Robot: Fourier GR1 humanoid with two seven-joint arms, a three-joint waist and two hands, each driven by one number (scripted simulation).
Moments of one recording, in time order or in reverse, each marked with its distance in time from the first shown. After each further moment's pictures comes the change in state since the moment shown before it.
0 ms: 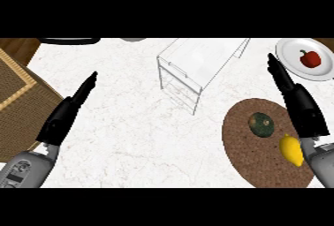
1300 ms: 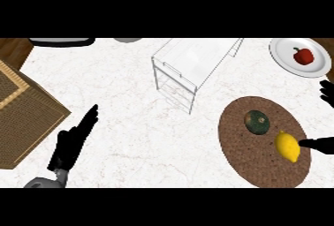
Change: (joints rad) left arm 0.194 -0.134 0.048 0.135 0.082 -0.017 0.011; right arm 0.215 -0.167 -0.281 0.216 -0.147 0.299 -0.098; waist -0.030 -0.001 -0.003
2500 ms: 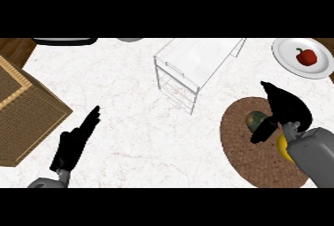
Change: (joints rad) left arm 0.006 -0.042 0.039 0.026 -0.042 -0.043 -0.018; right arm -0.355 0.158 0.415 -0.079 0.639 0.122 0.931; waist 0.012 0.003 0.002
